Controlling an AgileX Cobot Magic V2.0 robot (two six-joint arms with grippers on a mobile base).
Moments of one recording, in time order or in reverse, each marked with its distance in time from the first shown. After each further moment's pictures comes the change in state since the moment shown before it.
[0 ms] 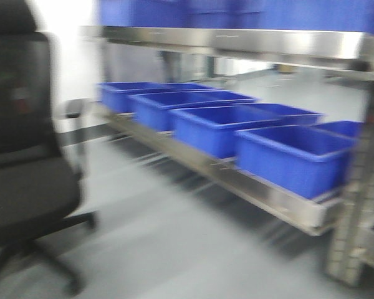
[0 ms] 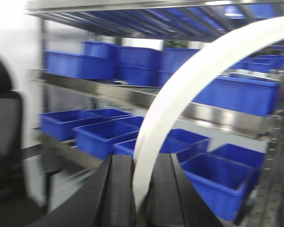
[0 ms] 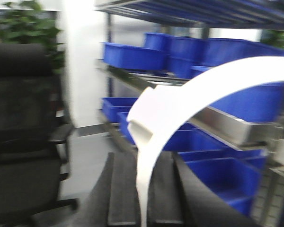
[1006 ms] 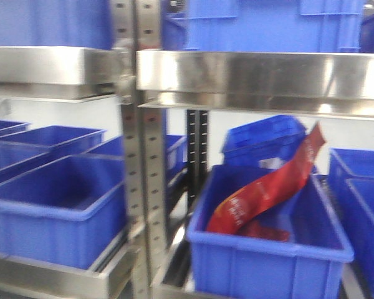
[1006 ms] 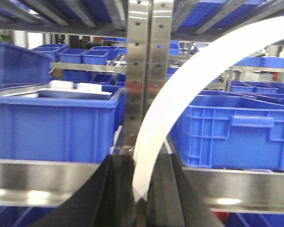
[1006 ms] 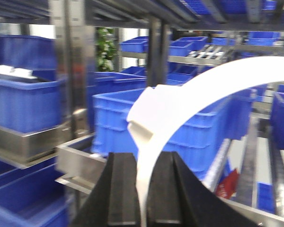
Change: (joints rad) left arm 0.000 0.000 0.000 0.000 0.000 0.000; right arm 0.000 0.000 0.000 0.000 0.000 0.000
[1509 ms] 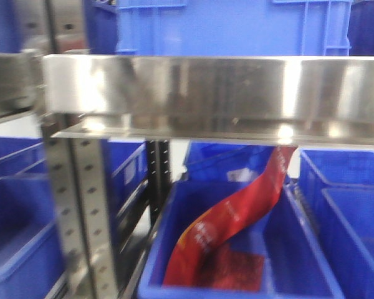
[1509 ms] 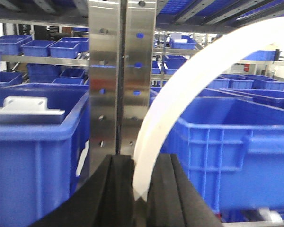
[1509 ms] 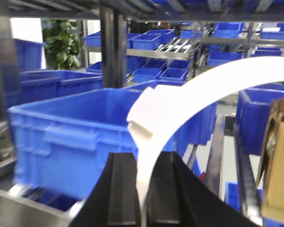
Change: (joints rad) left arm 0.000 0.000 0.002 0.000 0.000 0.000; right arm 0.000 0.000 0.000 0.000 0.000 0.000
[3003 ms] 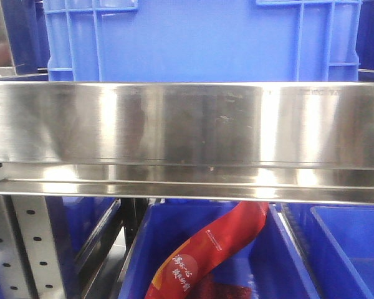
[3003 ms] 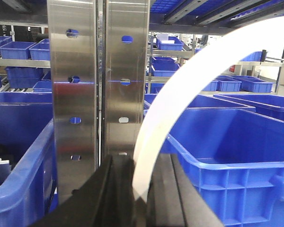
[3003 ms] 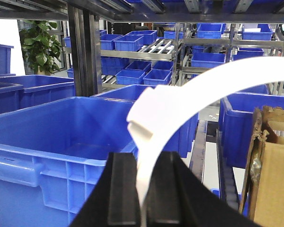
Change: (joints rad) left arm 0.000 0.000 0.000 0.000 -0.001 0.000; right arm 0.000 0.000 0.000 0.000 0.000 0.000
